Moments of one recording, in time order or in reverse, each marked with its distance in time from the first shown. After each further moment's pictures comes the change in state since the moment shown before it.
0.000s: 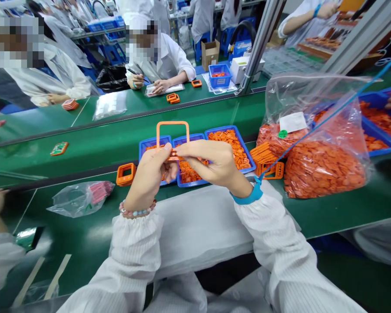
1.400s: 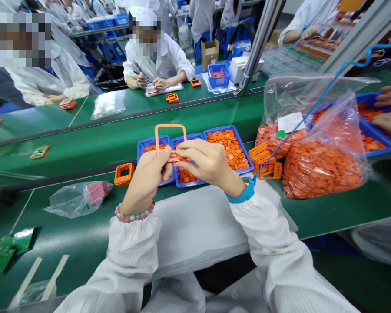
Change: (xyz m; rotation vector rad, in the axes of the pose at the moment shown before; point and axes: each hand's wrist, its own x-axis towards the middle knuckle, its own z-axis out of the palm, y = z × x) left_hand -0.006 0.002 0.003 0.209 0.098 0.027; right_hand -0.009 0.018 0.010 -0.282 -0.026 -0.139
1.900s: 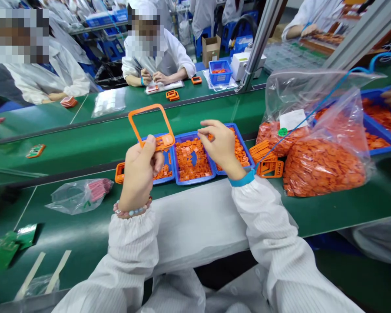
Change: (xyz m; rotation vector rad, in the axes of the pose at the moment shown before) left_hand 0.002 0.001 -0.003 -0.029 0.212 0.082; right_hand -0.027 0.050 0.007 -0.152 -0.047 0.543
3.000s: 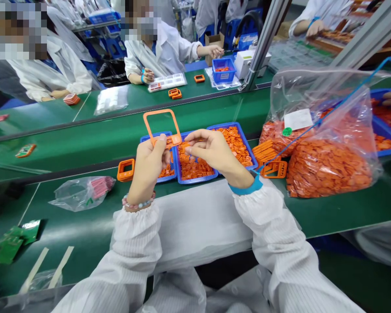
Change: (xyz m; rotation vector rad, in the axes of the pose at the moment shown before) left_hand 0.015 -0.020 -0.003 0.128 0.020 0.041; right_hand 0.000 -0.046 -0.012 0.848 -0.363 0.453
